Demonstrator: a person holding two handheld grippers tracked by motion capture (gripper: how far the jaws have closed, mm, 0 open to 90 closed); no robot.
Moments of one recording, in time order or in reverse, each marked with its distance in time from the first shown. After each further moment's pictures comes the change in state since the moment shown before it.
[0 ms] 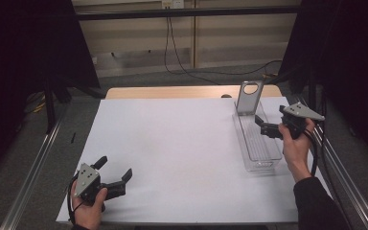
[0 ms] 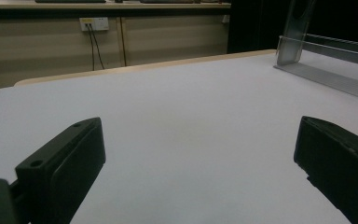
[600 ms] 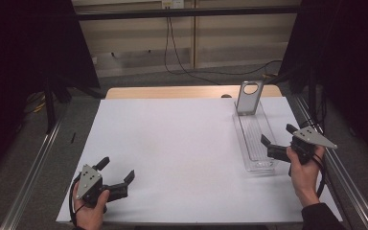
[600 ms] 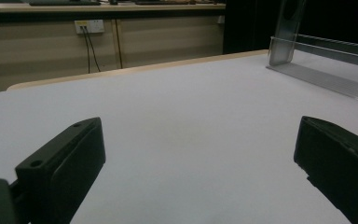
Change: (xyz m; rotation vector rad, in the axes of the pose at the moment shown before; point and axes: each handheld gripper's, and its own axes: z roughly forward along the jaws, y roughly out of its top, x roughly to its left) left arm -0.009 0.002 -0.002 -0.003 -0.013 0.010; right arm 0.015 -0.038 -0.053 -0.038 -0.007 0.011
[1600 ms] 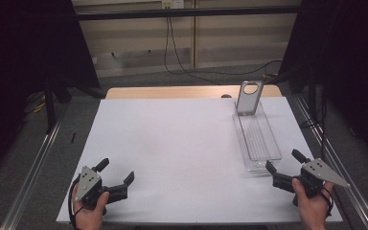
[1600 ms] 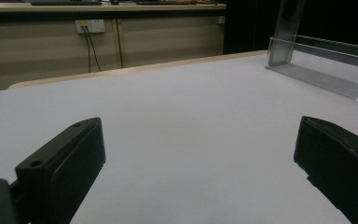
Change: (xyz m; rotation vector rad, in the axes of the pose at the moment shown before) left arm -0.003 0.000 -0.004 -0.002 0.001 -0.006; right arm 0.025 -0.044 -0.061 -0.039 -0.001 0.030
